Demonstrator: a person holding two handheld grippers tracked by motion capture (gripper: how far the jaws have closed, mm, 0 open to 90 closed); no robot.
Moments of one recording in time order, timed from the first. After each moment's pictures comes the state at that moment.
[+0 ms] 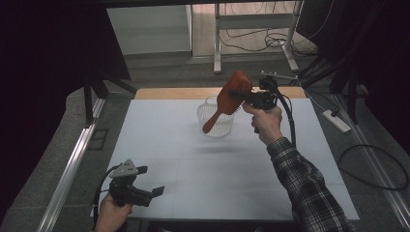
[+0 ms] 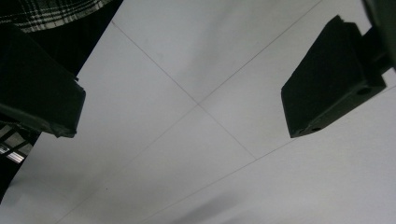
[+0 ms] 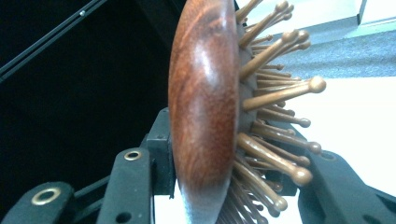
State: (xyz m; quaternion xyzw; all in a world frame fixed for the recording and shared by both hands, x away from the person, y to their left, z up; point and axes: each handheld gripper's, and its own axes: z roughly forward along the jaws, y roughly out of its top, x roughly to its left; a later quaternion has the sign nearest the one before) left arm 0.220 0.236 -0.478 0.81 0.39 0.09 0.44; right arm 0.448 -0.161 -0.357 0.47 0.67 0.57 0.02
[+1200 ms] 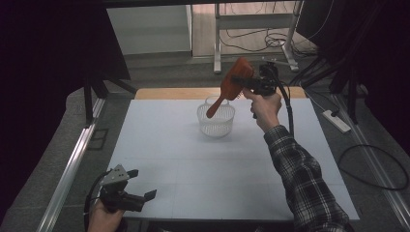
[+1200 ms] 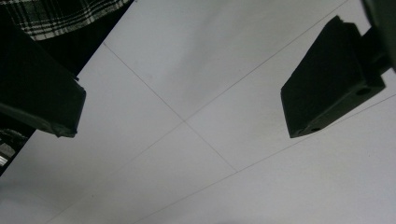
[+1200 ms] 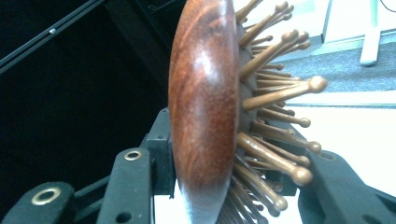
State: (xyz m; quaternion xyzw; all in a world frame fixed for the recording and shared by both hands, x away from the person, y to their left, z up) left arm 0.204 0.249 -0.478 0.80 0.41 0.11 0.42; right arm 0.481 -0.158 -0.341 0.49 0.66 0.57 0.07
